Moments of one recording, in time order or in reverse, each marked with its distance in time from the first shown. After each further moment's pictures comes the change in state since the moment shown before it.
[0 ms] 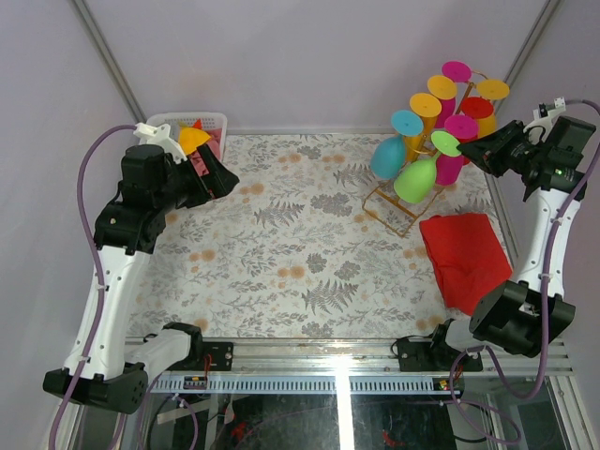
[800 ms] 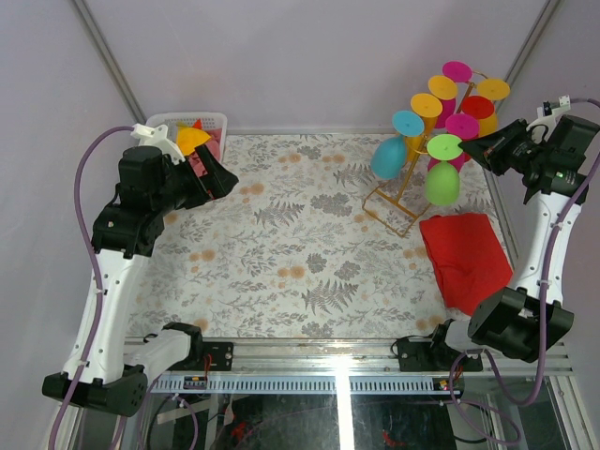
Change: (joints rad) left arm 0.000 -0.017 0.000 0.000 0.001 -0.010; right arm 0.000 -0.029 -0.003 0.028 0.003 0.041
